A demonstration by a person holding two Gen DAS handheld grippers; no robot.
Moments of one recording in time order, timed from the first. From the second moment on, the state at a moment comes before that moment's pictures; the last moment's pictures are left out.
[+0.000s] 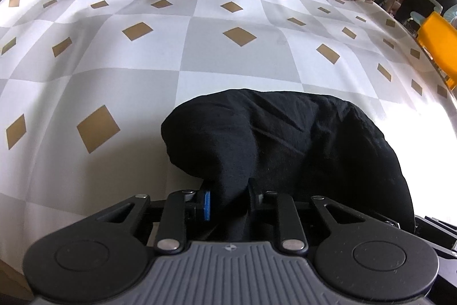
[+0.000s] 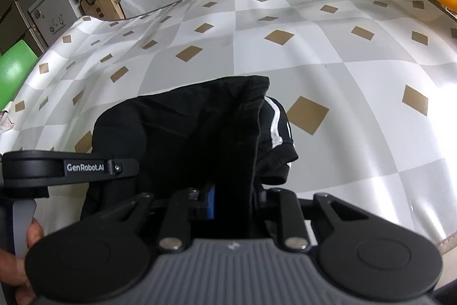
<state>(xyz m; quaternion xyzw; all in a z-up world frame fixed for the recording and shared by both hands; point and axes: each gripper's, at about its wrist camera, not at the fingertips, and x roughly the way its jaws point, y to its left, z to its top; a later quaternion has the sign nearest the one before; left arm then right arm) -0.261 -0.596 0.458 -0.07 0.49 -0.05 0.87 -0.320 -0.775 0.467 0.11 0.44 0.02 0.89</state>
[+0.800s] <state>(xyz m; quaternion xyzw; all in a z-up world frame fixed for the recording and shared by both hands) -0.258 -0.615 0.506 -0.05 0.45 -0.05 0.89 -0.320 -0.792 0.501 0.13 0.39 0.02 0.91</state>
